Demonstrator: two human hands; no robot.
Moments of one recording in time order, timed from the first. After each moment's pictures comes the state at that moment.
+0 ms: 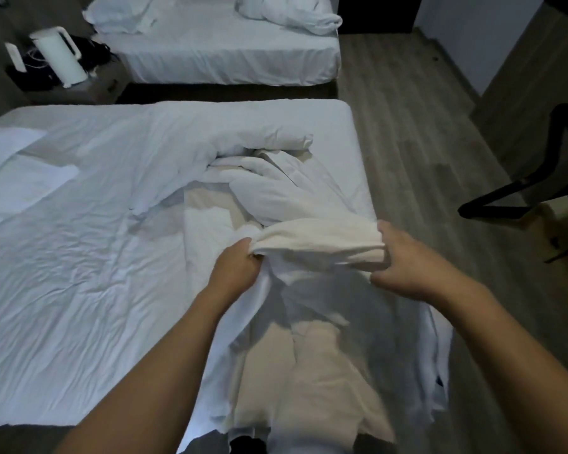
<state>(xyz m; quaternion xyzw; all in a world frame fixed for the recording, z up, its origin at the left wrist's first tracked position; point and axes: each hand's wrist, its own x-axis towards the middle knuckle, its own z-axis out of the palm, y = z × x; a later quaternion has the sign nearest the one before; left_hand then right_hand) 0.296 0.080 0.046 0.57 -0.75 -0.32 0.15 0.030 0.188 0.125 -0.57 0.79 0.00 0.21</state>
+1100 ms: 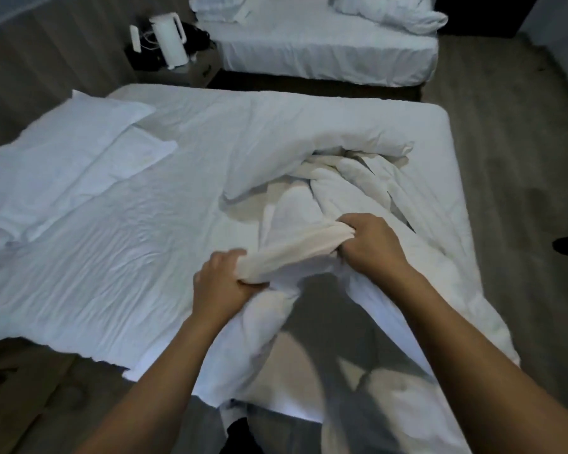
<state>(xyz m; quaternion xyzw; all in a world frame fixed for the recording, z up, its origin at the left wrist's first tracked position) 0.545 0.092 0.035 0.70 -0.68 -0.15 0.12 0.289 0.087 0.120 -0.64 0.70 -0.24 0.23</state>
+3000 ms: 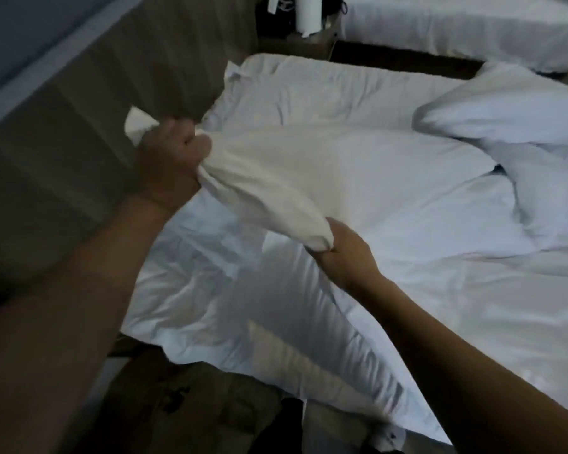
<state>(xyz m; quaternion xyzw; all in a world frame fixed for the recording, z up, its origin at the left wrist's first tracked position) 1.420 -0.299 0.087 0.49 -0.81 0.23 0.21 1.123 -0.180 0.052 -0.64 0.68 -0.21 0.31</state>
